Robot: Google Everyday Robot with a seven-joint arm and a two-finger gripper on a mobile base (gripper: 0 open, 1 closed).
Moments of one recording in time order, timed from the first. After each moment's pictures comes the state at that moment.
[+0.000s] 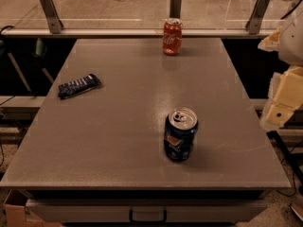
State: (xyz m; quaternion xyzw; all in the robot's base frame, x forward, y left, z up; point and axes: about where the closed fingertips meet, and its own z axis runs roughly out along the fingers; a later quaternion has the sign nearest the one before) arm 0.438 -0.217 0.976 -0.60 0.78 -0.03 0.16
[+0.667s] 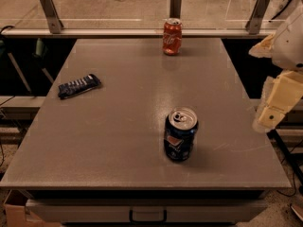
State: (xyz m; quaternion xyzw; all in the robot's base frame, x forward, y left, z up) arm 0.442 -0.206 0.964 -0.61 0.77 0.01 0.18
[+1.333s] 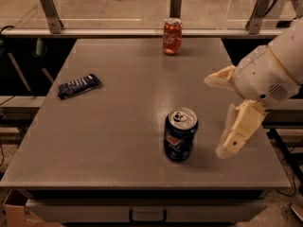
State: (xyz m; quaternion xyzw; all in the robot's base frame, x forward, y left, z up) arm 0.417 -0.125 0.917 -0.65 0.70 0.18 0.23
